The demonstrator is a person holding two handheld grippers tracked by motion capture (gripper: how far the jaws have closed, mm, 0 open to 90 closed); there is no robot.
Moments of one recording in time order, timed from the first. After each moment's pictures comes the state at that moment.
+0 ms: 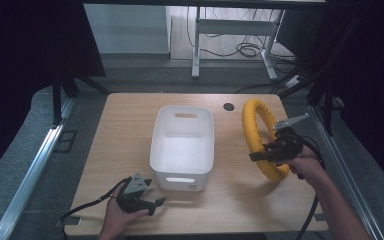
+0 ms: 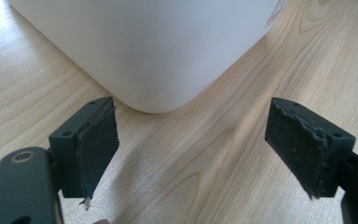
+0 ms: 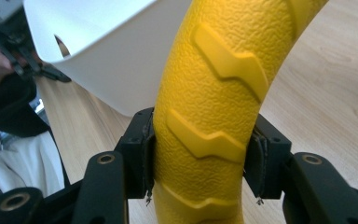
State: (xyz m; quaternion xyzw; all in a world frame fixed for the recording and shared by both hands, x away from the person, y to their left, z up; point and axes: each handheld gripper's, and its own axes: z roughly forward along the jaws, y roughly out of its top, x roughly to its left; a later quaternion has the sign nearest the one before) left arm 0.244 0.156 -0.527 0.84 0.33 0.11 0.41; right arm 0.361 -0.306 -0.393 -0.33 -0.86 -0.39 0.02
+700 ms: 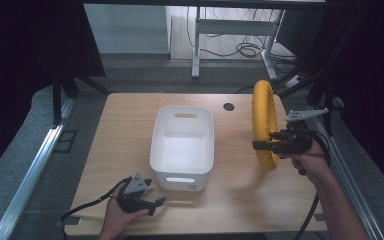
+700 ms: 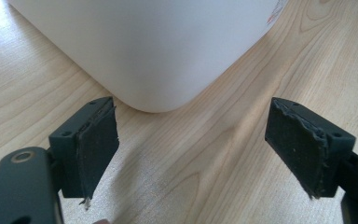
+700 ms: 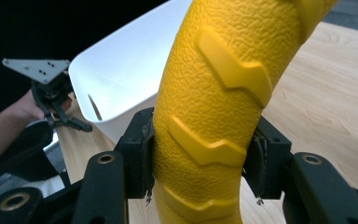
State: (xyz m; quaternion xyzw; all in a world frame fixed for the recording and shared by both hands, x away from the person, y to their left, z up) left arm 0.244 0.156 -0.528 0.84 0.32 0.11 0.41; right arm 0.348 -0.310 -0.355 -0.32 -0.82 -0.48 -0.01
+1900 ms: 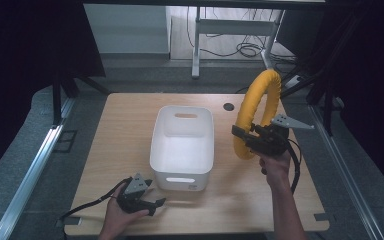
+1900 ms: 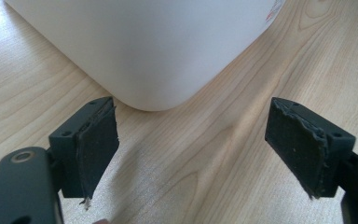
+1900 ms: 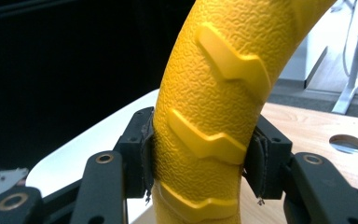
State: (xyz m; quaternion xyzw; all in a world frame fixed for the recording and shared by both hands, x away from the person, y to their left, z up) left arm 0.244 0.155 -0.529 0.84 0.33 0.11 0.41; right arm 0.332 -0.247 -0.369 -0.38 -0.69 -0.60 -0.15
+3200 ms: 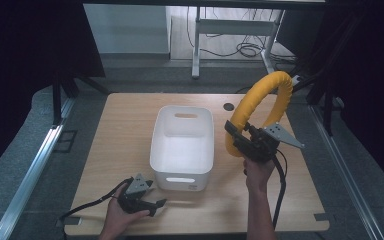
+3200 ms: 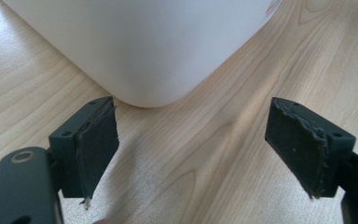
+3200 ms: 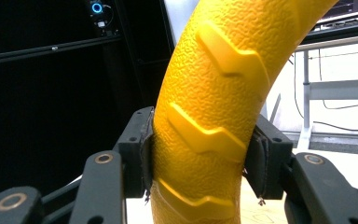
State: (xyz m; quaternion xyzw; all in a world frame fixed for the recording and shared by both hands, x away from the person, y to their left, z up) left arm 0.245 0.153 -0.531 0.85 0.33 0.10 0.41; right arm 0.312 -0.212 -0.379 -0.41 -0.60 -0.64 -0.25
